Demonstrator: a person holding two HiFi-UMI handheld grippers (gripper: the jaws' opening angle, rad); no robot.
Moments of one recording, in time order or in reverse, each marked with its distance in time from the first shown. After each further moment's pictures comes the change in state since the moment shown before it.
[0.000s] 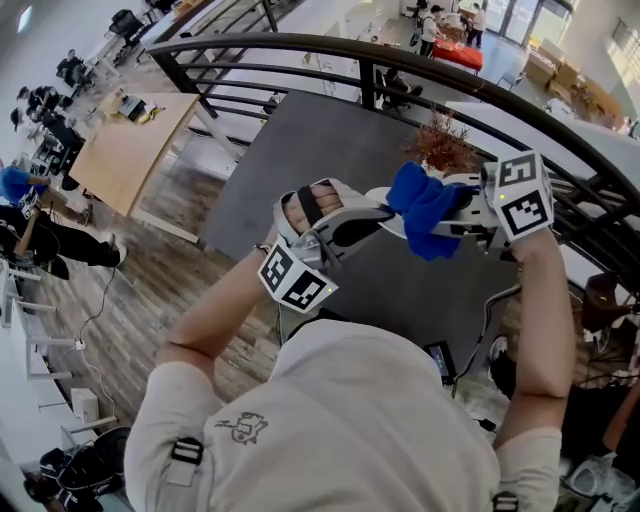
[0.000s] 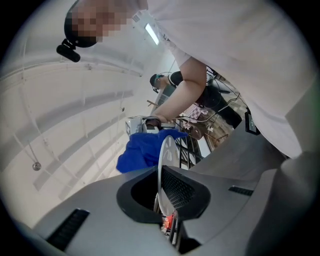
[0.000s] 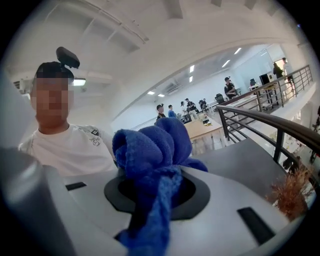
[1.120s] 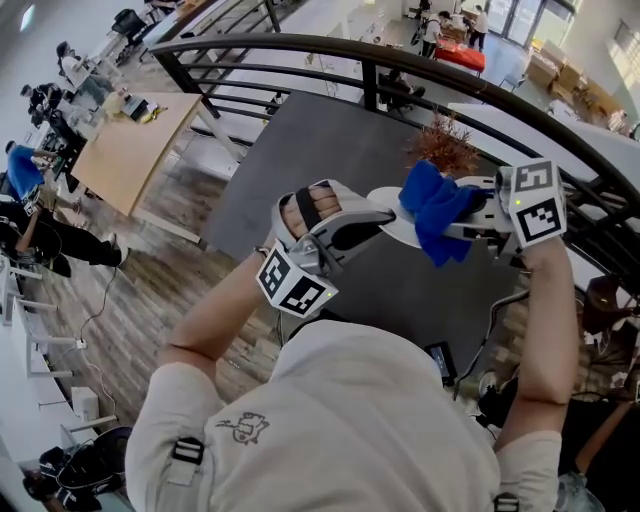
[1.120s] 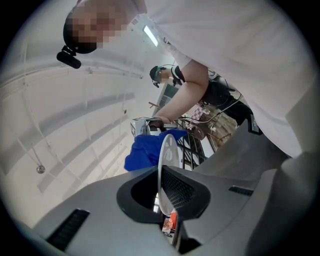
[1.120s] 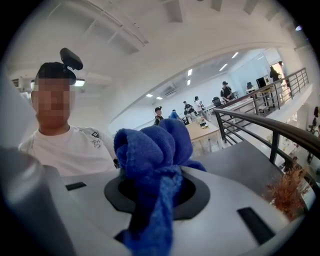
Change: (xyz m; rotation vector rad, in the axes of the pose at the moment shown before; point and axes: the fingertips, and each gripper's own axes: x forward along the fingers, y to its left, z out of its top) left arm -0.010 0.011 0.002 0.016 -0.013 0.037; right arm -0.010 0.000 0.007 -0.003 -0.031 -0.027
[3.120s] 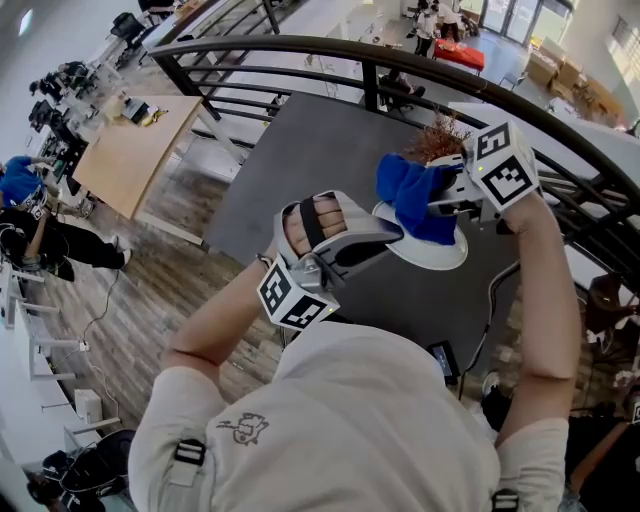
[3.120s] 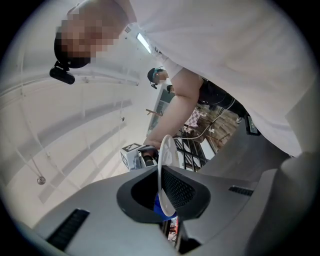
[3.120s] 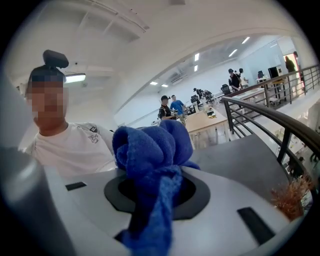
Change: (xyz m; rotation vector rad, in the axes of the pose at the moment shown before) left arm -0.002 -0.007 0.034 0.070 -0.067 0.000; right arm 0.030 -0.027 0.000 -0.009 0.161 0.080
